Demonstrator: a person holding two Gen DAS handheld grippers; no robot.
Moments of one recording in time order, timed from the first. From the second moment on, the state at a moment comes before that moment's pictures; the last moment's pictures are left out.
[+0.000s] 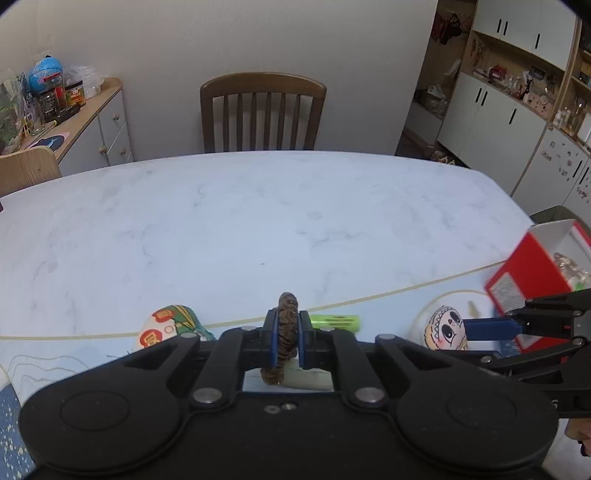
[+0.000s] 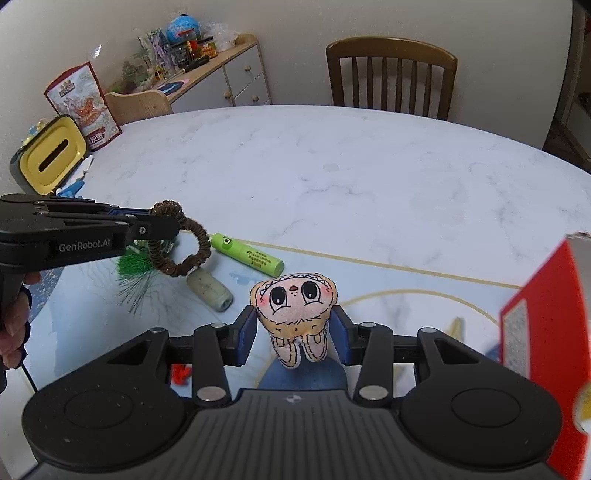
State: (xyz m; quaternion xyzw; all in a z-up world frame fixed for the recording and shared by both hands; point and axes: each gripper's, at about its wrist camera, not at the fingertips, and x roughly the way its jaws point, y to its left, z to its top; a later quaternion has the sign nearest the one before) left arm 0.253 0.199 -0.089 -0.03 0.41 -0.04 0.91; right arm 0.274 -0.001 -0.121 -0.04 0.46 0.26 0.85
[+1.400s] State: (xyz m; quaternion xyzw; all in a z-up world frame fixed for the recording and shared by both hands) left arm 0.217 -0.036 -0.009 -0.03 0.39 -0.20 0.90; right arm 0.218 -0.237 -0.042 0.00 0.42 0.20 0.89
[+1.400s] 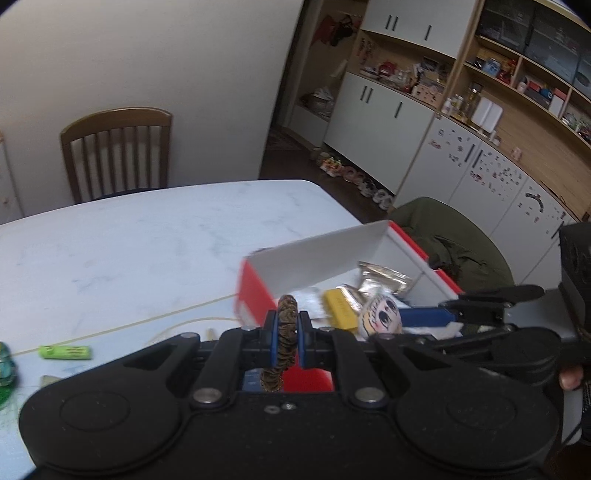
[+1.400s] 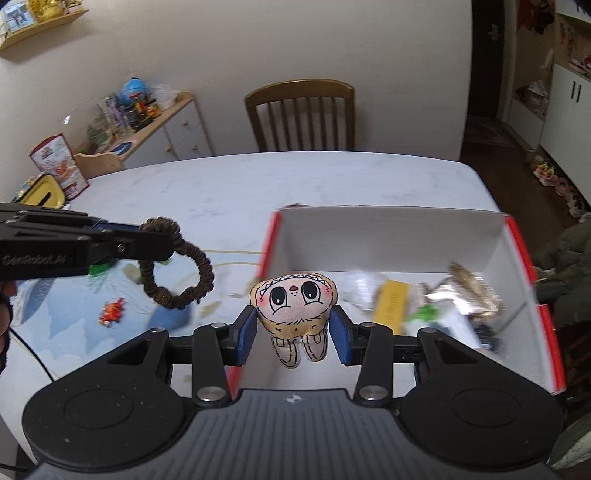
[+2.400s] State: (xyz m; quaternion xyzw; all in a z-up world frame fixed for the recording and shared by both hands) left arm 0.281 -0.189 -0.112 0.00 0.51 -0.20 0.84; right arm 0.338 -0.311 -0.101 -0.08 0.44 0.17 0.88
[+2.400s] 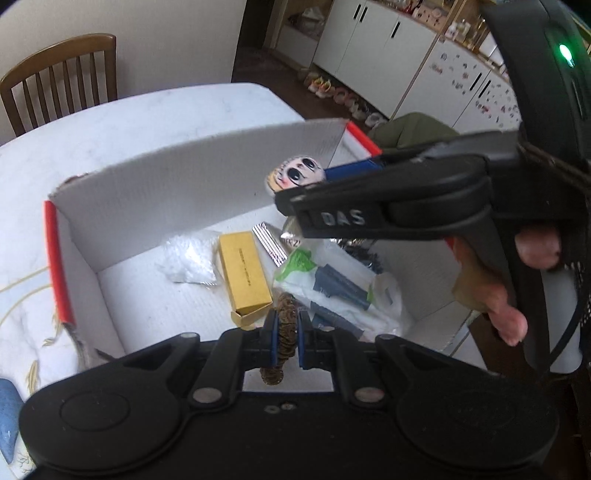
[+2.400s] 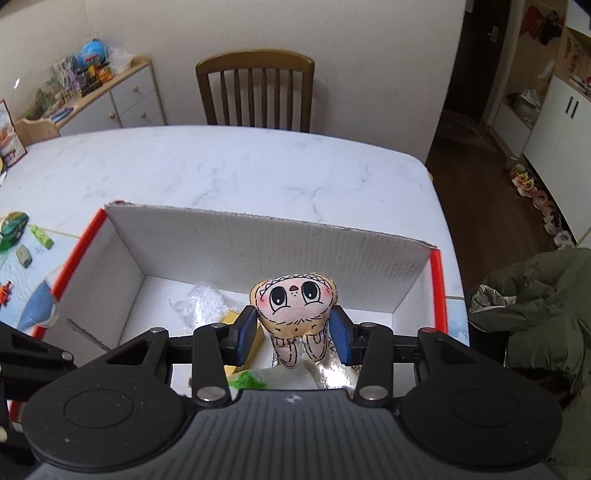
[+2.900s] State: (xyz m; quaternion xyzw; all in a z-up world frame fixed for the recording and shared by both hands) left arm 0.301 -0.200 -0.146 0.00 0.55 -0.18 0.82; right arm 0.360 -0.305 -0.129 -0.11 0.47 0.19 0.85
